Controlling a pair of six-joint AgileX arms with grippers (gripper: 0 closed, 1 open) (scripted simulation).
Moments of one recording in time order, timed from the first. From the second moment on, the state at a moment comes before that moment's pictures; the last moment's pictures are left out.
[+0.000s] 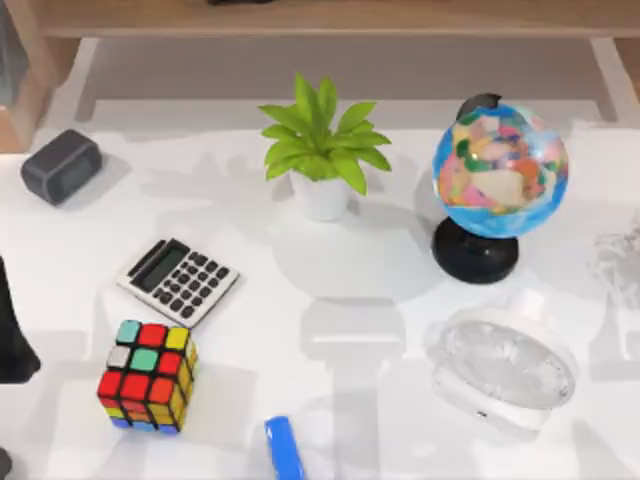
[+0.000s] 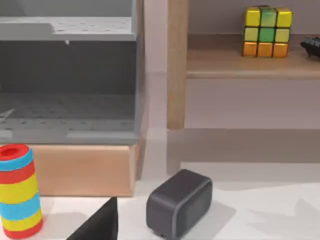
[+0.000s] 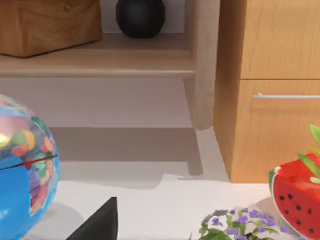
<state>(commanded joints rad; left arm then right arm) 0.00 0.00 0.00 0.00 0.00 0.00 0.00 0.00 0.00 0.00 0.00 0.00</state>
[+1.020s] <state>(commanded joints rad) -0.58 0.98 0.62 -0.52 -0.01 -0.75 0.00 0.00 0.00 0.00 0.00 0.00</state>
